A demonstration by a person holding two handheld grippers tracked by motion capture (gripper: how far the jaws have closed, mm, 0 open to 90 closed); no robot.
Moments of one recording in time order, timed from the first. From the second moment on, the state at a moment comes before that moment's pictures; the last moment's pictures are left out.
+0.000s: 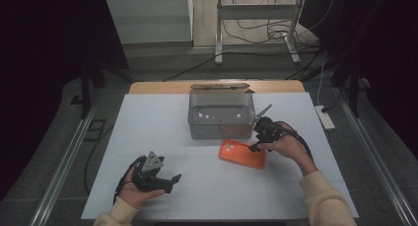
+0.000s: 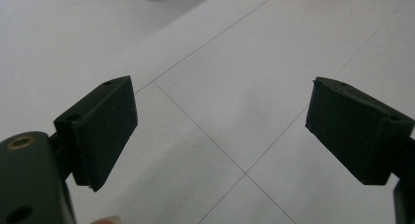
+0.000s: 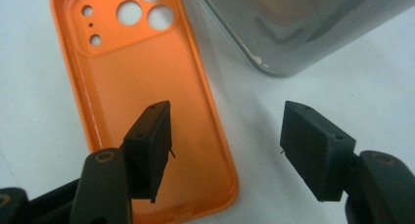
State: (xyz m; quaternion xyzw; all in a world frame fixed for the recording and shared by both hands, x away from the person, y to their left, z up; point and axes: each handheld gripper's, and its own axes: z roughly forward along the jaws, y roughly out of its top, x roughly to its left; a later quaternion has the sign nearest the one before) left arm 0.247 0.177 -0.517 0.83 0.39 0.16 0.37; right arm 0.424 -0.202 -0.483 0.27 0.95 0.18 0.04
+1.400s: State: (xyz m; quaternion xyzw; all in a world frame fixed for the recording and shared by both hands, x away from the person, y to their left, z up) left arm 0.246 0.177 -0.518 0.83 0.39 0.16 0.37; right arm 0.423 -0.196 -0.493 0.20 0.97 0.15 0.06
